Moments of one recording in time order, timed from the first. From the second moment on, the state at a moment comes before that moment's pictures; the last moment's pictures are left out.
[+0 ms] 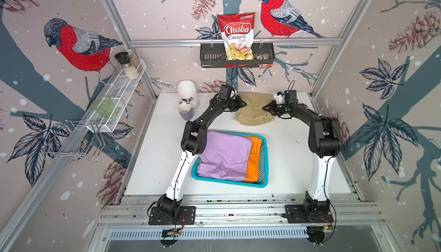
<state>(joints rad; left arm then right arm) -0.42 2.63 2.44 -0.41 0.61 -0.83 0.11 2.15 1.64 -0.25 -0.66 0.55</state>
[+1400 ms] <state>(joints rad) -0.37 1.04 0.87 -0.64 0.49 -0.53 1.15 1.34 0.95 -0.34 0.14 1.01</state>
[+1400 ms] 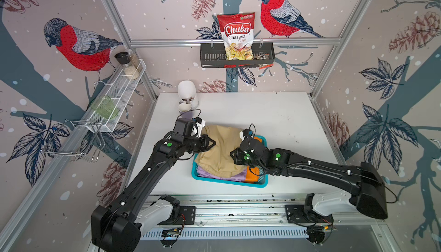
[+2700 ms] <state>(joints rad) -0.14 1.01 0.75 -0.25 -0.01 -0.22 0.34 1.04 0.64 -0.08 0.31 0.43</state>
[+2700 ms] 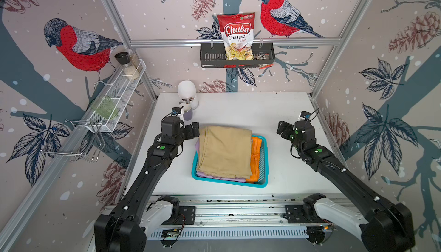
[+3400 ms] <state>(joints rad) 0.01 1.36 0.32 0.69 -0.12 -0.07 0.14 1.34 0.26 0.81 0.14 0.10</state>
